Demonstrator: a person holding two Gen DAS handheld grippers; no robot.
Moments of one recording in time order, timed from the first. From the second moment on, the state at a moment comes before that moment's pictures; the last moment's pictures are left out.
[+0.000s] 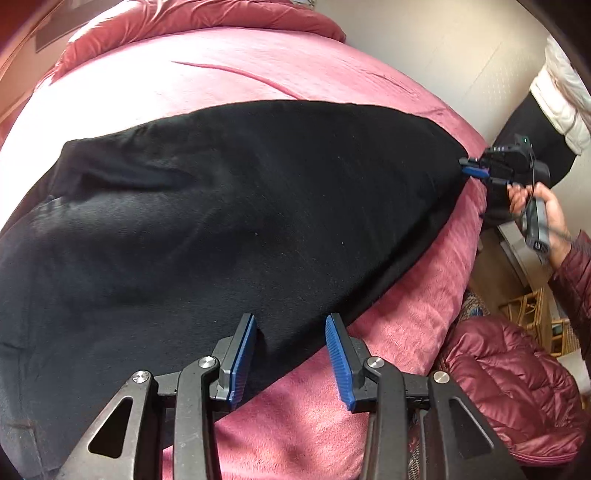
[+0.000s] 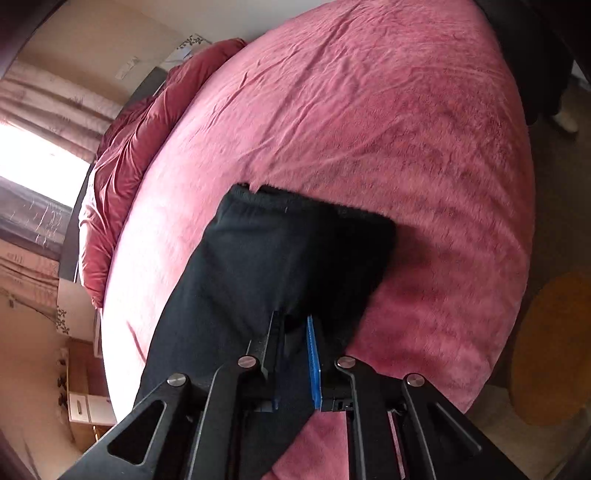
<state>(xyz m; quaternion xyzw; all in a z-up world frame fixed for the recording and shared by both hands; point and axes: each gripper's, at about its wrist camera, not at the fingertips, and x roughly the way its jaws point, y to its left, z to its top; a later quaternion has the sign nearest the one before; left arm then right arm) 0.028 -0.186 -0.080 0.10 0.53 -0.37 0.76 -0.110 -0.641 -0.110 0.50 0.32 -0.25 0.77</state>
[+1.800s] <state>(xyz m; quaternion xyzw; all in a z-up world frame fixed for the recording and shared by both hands) 0.045 -0.084 -0.055 -0.05 0.51 -0.34 0.79 -0.119 -0.564 -0.108 0.50 0.39 -0.18 0.76</state>
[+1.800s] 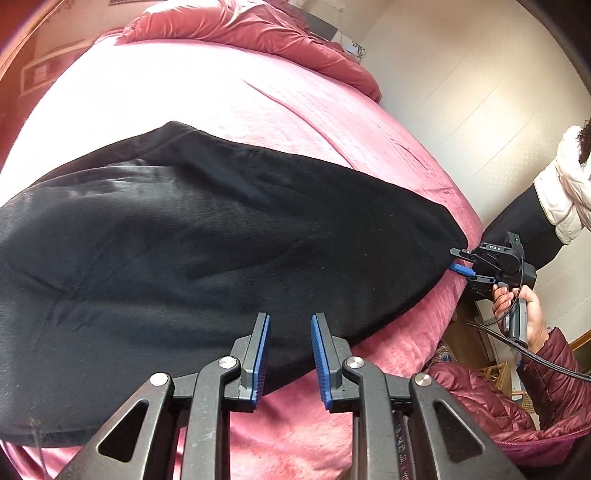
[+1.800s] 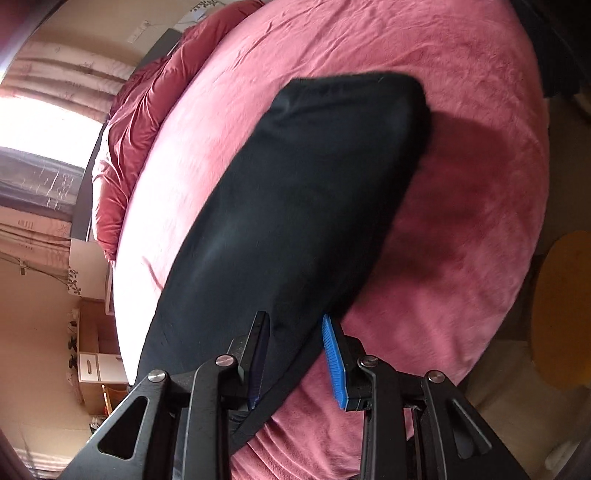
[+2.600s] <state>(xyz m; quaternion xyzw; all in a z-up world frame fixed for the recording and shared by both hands) 0.035 -0.039 -0.060 -0.09 0.52 -0.26 0.81 -0.104 -0.479 -0.105 0.47 0.44 -0.05 0.76</state>
